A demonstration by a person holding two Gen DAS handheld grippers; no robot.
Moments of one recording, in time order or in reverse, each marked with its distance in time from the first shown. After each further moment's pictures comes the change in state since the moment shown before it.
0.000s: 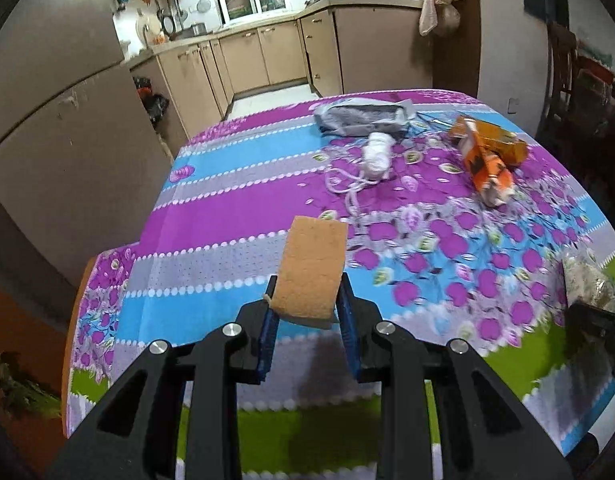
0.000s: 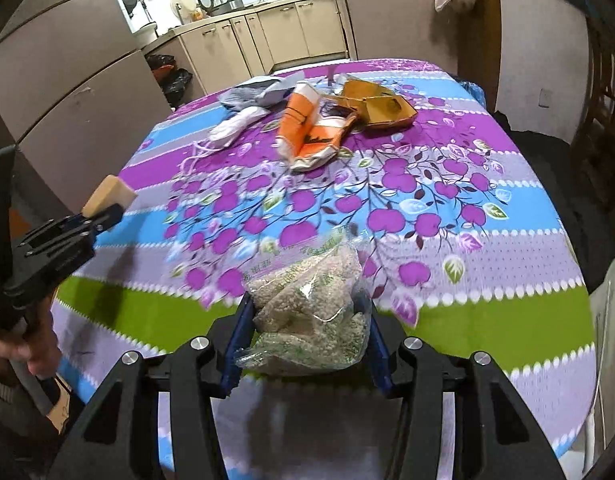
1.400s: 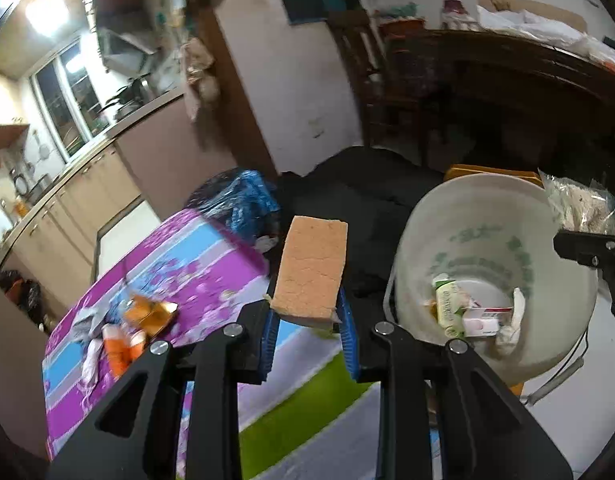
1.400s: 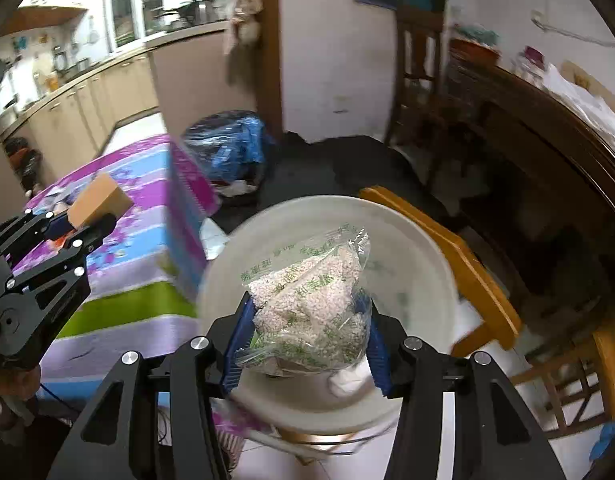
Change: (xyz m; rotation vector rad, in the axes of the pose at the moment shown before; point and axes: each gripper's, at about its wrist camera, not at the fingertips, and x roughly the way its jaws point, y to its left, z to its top) left arm -0.100 -0.351 0.059 0.505 -0.234 -0.377; right arm -0.235 -0.265 -0.053 0.304 -0.115 -0.525
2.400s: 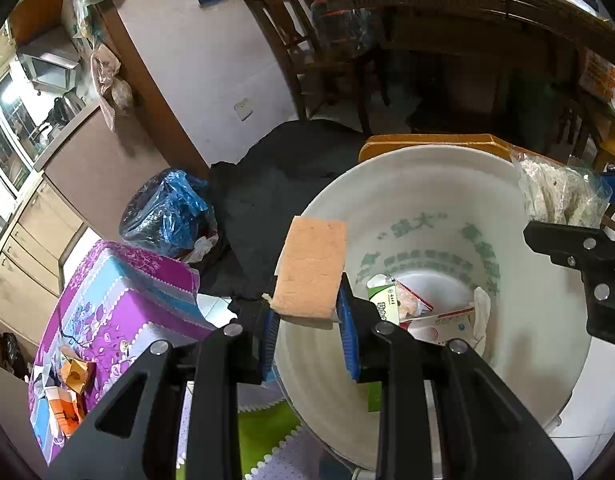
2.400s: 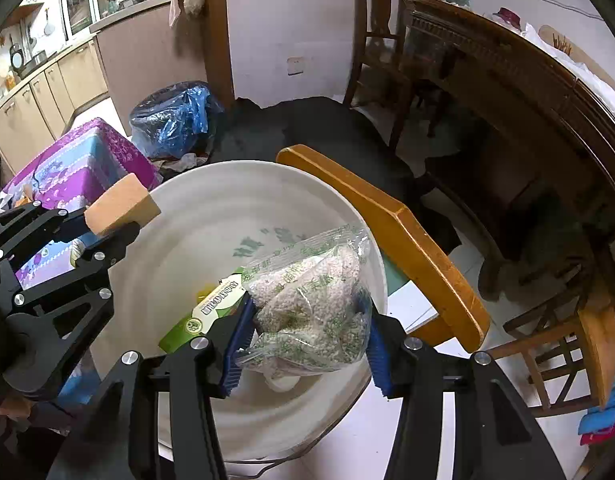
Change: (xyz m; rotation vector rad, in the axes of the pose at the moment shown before) left arm 0.065 -0.094 0.033 0.156 0.107 -0.146; right arm 0.065 -0.060 0.007 0.037 0.131 -0.094
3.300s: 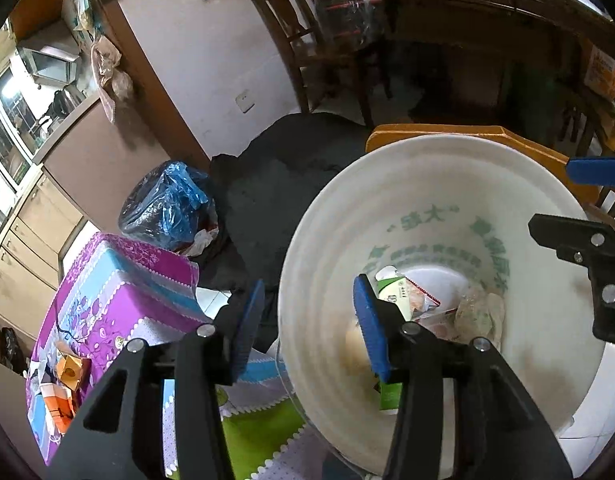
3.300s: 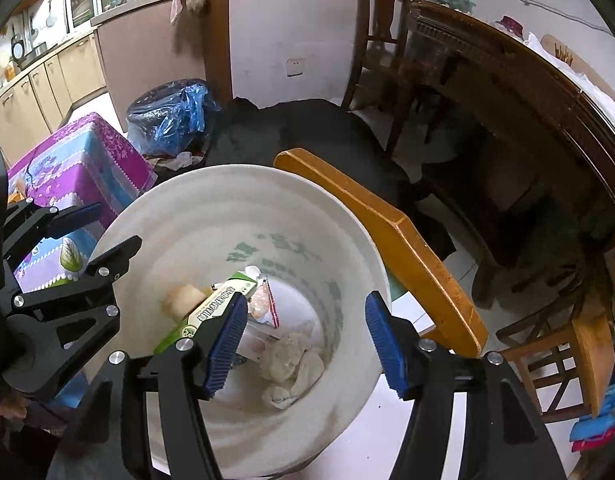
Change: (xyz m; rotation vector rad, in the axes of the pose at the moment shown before) left arm 0.013 0.007 -0.003 -0.014 0.025 -0.003; right arm 0.005 0.003 0.001 -0.024 -0.012 -0.019
